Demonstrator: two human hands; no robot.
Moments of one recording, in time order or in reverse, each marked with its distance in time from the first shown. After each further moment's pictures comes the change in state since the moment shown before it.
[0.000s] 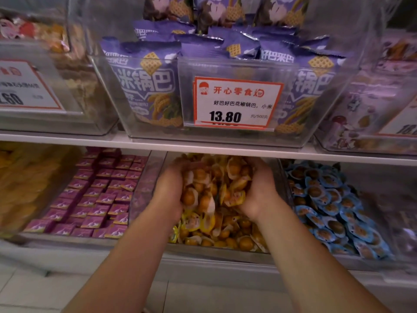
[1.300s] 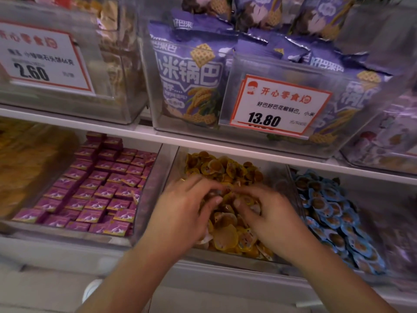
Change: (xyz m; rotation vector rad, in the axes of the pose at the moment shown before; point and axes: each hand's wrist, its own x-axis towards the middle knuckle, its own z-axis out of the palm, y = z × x) left_hand -0.049 -0.018 -0.036 1.055 0.015 1.121; right_hand -0.075 0.002 -0.017 -1.633 -0.065 -0.721
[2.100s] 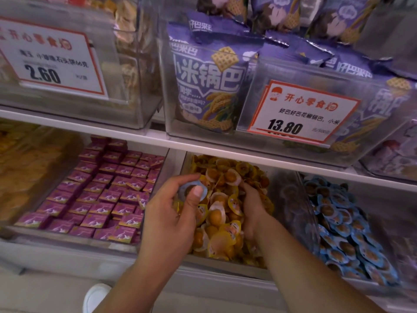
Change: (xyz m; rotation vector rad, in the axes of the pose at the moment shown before) left_hand -0.015 -0.015 -0.005 -0.453 0.266 -0.357; right_hand 0.070 0.010 0.074 1.303 -0.098 0.967
